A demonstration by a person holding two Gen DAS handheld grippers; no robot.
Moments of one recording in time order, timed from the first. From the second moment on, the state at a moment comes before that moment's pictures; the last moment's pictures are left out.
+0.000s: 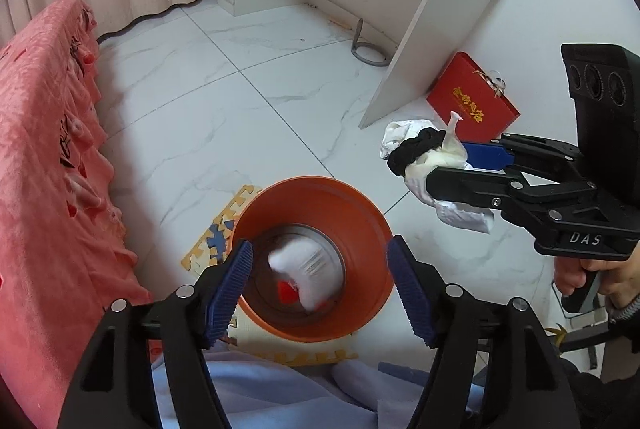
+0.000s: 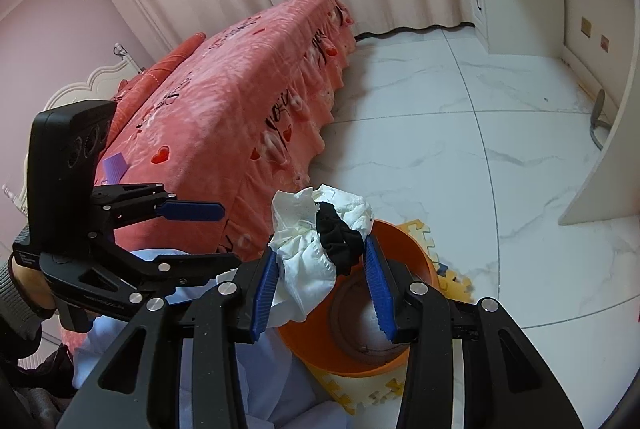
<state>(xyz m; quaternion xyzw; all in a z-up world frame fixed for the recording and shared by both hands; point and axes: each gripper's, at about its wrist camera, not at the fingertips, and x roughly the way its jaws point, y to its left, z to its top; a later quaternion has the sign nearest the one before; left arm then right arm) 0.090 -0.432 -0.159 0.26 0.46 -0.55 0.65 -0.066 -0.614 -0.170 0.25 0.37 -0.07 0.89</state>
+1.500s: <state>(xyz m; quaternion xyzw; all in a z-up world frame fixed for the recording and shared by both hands) 0.096 -0.247 -0.067 0.18 0.41 -0.39 0.80 0.007 -0.440 -0.077 0.15 0.36 0.10 0.92</state>
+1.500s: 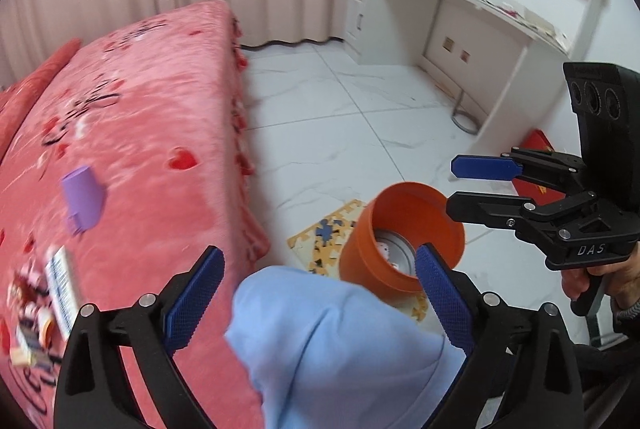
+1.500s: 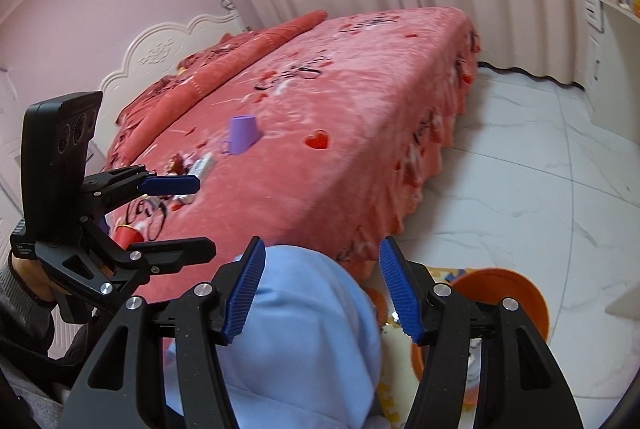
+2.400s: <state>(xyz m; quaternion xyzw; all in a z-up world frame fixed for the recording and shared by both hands) 0.115 -0.038 -0.046 0.07 0.41 -0.22 0.88 0.113 -0.227 -0.032 0.05 0.35 0.30 0.89</state>
